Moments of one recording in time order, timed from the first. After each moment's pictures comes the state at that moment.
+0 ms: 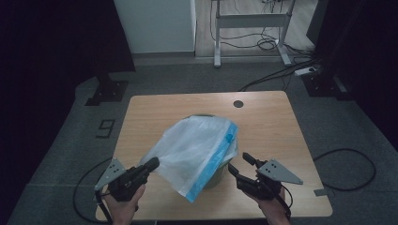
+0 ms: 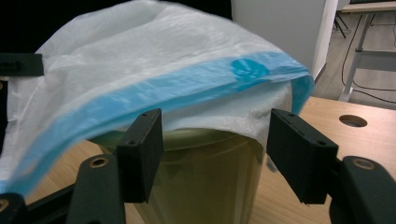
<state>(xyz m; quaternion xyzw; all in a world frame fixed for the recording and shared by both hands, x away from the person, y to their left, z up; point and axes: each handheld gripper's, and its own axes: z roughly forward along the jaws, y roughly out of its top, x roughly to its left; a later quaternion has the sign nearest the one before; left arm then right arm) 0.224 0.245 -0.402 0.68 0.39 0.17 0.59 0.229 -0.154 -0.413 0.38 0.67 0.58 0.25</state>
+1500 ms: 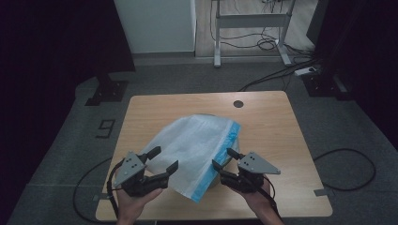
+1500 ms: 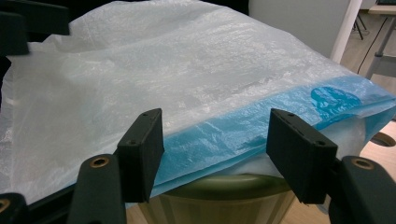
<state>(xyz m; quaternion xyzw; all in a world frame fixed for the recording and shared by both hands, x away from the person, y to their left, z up) 0.229 0.188 -0.363 0.74 0.33 0.22 0.54 0.244 -0.114 -0.400 0.35 0.71 0.56 0.25</state>
